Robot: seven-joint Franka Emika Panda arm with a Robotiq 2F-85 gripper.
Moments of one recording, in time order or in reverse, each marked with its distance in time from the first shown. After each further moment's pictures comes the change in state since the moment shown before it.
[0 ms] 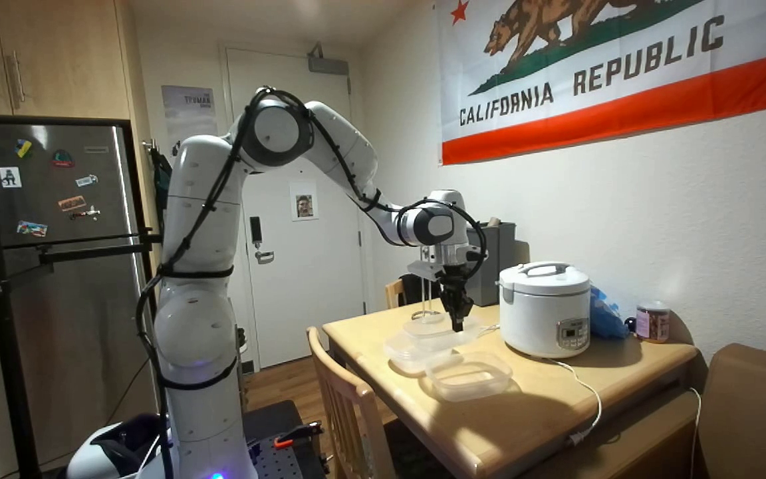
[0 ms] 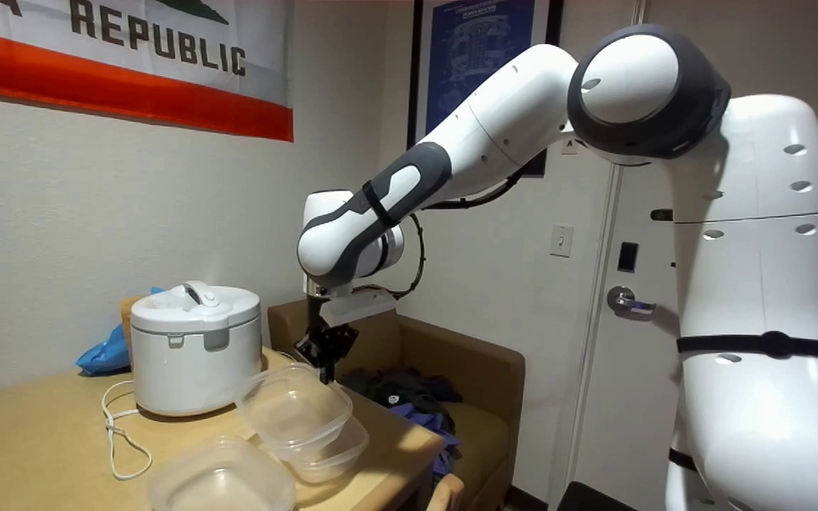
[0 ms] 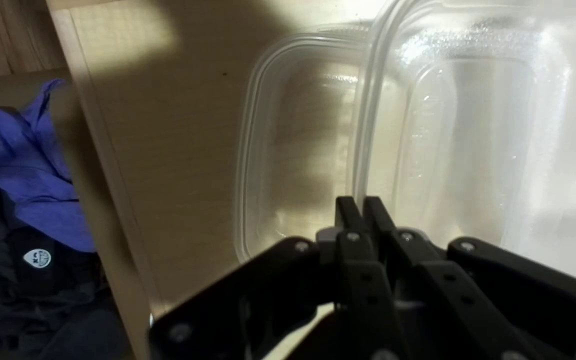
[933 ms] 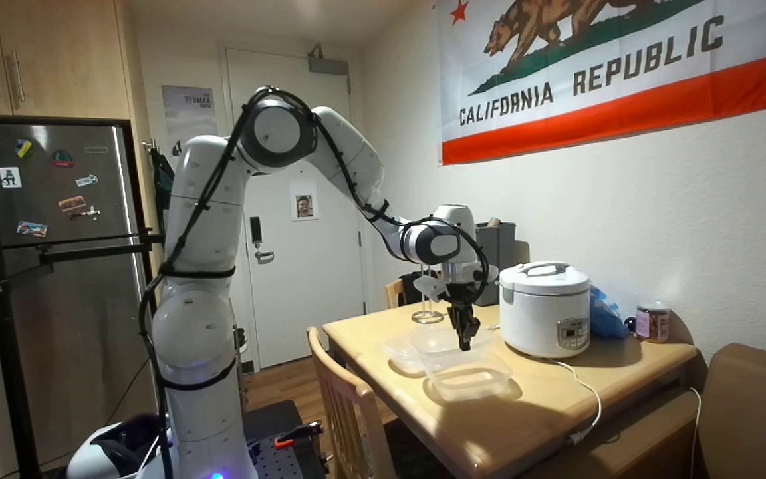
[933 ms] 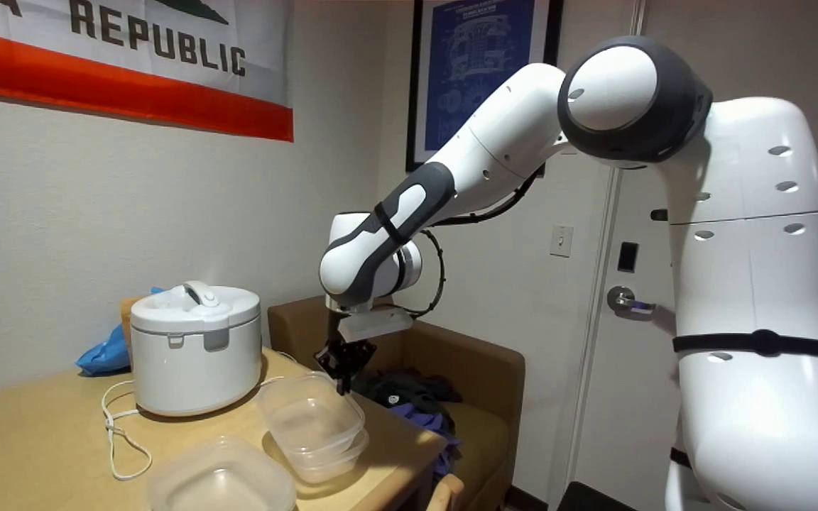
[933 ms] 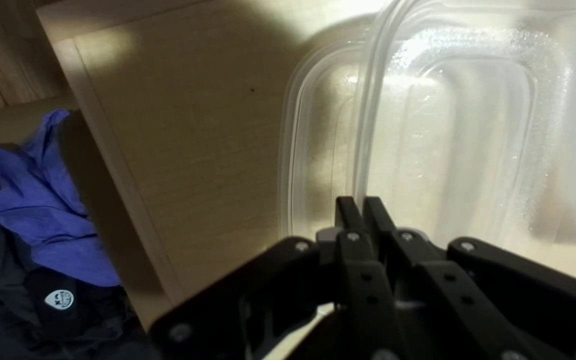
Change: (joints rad) arm -0.053 0.022 -0.022 -0.080 0.052 0.125 -0.001
